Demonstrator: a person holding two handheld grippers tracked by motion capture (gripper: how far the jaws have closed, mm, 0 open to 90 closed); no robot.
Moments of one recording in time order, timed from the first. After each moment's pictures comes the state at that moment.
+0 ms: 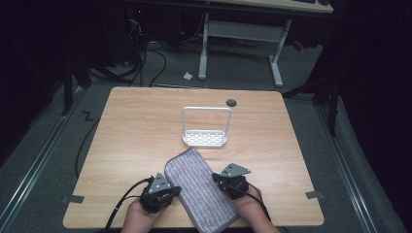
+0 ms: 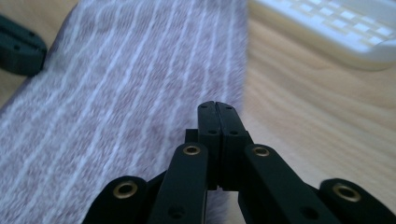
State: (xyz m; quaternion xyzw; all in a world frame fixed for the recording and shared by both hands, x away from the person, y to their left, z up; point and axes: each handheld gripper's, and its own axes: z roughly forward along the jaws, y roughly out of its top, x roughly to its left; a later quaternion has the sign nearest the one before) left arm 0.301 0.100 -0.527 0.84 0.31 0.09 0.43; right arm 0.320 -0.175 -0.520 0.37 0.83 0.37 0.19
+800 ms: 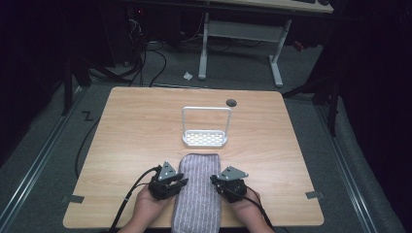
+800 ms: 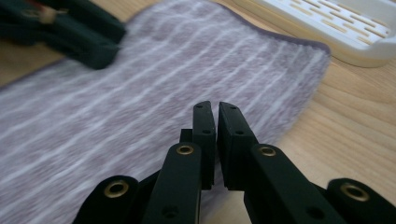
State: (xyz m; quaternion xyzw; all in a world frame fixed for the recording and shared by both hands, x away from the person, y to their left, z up) left arm 0.337 0.081 -0.534 0.84 0.33 0.11 0.42; right arm 0.311 -0.167 -0.519 0.38 0.83 0.36 0.20
